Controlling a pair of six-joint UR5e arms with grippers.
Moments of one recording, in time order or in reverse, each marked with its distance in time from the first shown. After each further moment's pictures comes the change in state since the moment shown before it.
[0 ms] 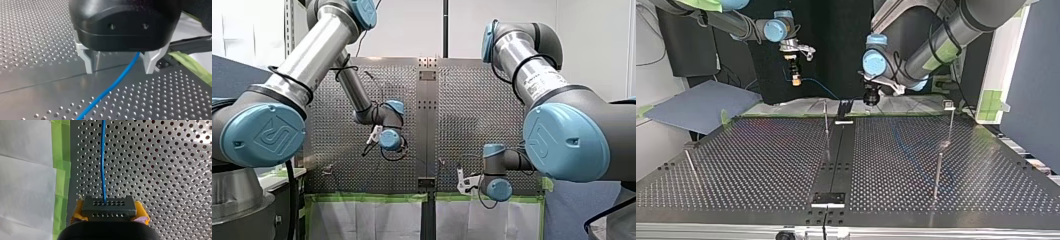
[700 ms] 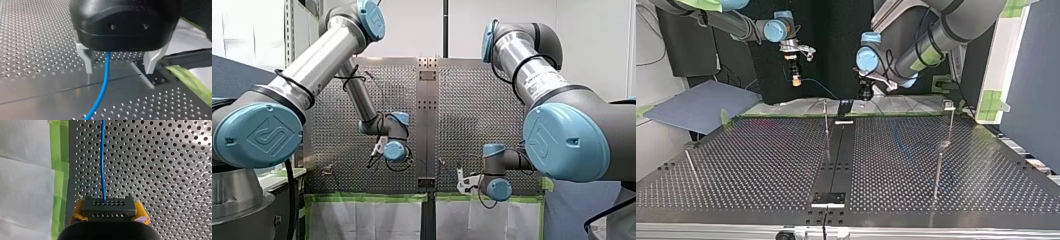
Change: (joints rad) left arm -0.042 -0.104 0.031 0.063 -0.022 -0.065; right arm 0.001 0.000 -0.003 -0.002 -0.007 0.000
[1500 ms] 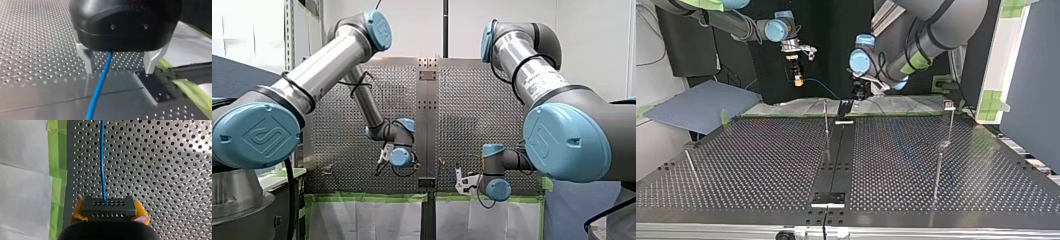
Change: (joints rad) left arm -0.033 -0.088 0.082 -0.005 0.002 -0.081; right arm 0.008 0.000 -0.001 -0.009 -0.022 -0.002
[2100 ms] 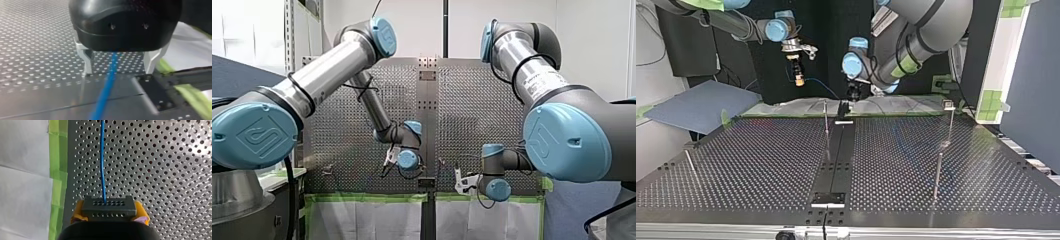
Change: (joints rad) left arm -0.035 -0.063 0.088 -0.052 -0.044 -0.017; right arm 0.005 0.000 0.000 0.001 -0.008 -0.010
